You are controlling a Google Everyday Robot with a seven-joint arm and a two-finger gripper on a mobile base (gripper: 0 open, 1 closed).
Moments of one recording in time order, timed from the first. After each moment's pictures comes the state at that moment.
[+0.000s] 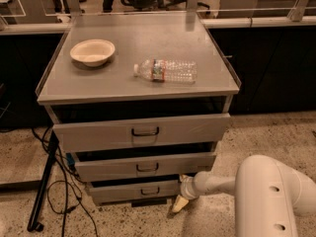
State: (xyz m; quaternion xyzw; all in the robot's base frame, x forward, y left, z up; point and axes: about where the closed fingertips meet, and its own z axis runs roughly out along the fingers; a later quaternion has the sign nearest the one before) arm 0.596 -0.105 0.197 -0.61 0.74 0.09 0.26
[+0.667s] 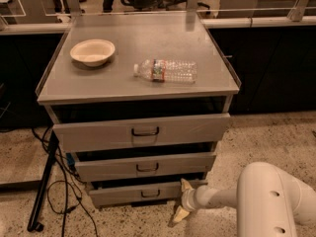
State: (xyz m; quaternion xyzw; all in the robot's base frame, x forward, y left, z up) arm 0.560 -0.113 0.157 -0.60 0.75 0.09 0.27
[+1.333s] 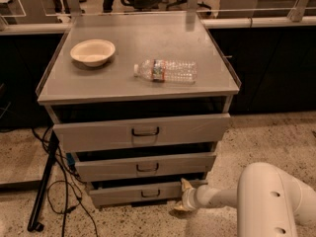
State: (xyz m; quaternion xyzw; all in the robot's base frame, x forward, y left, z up) arm 0.560 -0.112 0.157 -0.60 0.75 0.09 0.27
